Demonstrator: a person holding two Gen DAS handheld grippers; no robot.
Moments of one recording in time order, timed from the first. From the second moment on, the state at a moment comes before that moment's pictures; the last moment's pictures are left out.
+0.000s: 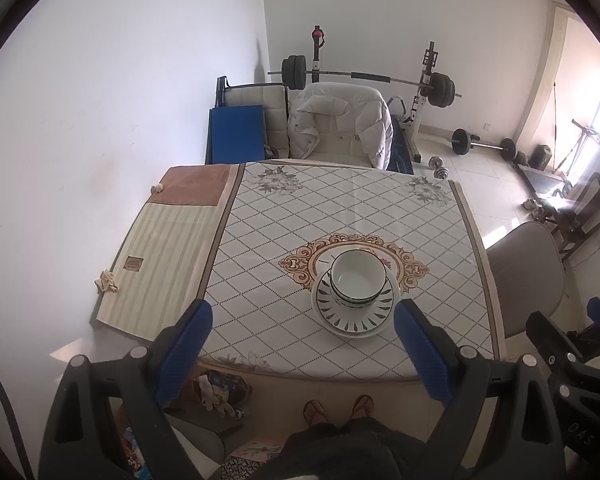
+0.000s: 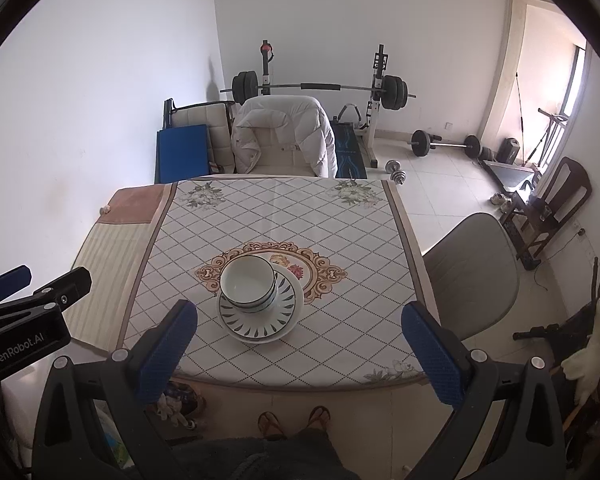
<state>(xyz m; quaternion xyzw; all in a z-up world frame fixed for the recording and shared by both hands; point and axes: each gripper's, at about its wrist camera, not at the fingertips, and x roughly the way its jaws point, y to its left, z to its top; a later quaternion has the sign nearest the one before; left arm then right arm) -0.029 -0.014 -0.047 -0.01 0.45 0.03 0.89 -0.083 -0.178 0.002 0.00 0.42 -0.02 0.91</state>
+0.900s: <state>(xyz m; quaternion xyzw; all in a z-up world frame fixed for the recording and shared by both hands) -0.049 -0.027 -0.042 -0.02 0.44 0.02 0.90 -0.094 -0.202 0.000 0.01 0.42 -0.03 0.91</state>
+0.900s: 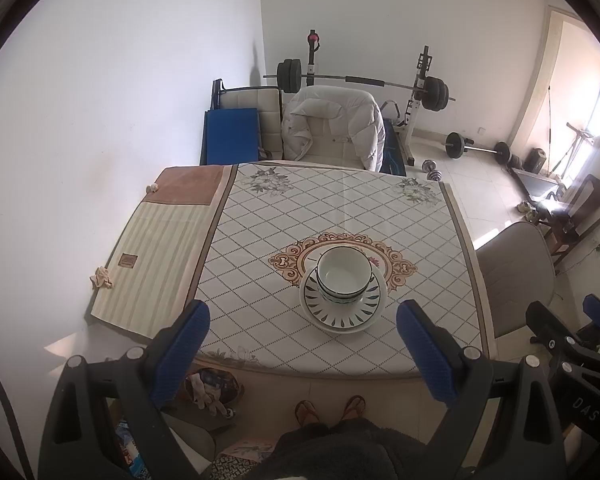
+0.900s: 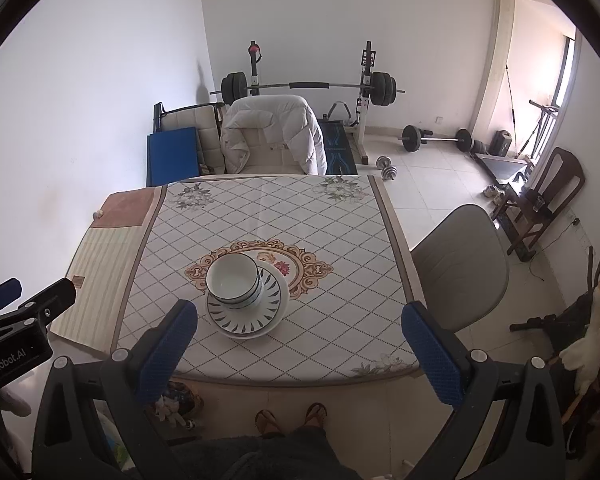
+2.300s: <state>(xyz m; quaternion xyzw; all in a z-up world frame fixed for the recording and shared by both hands) -0.047 -0.035 -0.037 -0.01 0.43 0.01 0.90 -0.092 -0.200 0.010 0.02 0.41 -0.03 0.91</state>
